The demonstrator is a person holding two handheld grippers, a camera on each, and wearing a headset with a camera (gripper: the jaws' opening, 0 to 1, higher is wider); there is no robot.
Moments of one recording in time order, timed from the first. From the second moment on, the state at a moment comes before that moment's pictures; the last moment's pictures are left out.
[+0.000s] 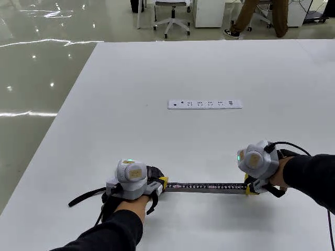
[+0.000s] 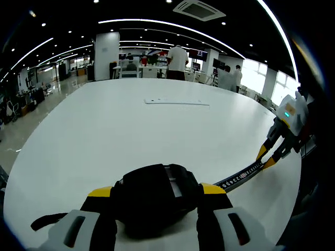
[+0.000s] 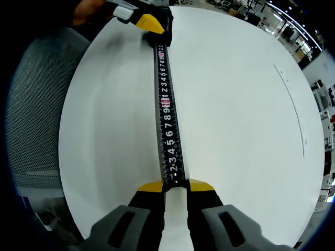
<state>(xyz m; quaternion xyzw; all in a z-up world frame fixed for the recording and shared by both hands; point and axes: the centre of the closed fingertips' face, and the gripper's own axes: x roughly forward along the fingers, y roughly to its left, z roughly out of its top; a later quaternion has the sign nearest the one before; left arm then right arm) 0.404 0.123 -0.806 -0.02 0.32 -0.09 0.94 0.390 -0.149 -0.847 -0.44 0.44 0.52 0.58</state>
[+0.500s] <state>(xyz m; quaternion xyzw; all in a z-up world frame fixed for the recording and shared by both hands) 0.404 0.124 -0.807 -0.03 0.33 -0.09 0.94 0.389 -0.145 -0.846 -0.44 0.43 0.54 0.58</state>
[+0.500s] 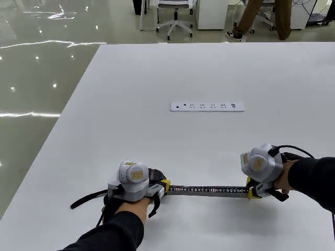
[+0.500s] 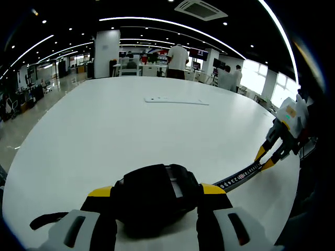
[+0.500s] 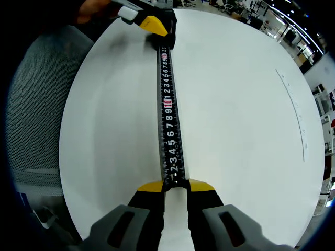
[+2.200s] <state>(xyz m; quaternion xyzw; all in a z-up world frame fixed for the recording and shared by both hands) 0.403 0.123 -0.807 -0.04 0.33 -0.09 0.94 0.387 -0.100 -0.841 -0.40 0.39 0.57 0.60</state>
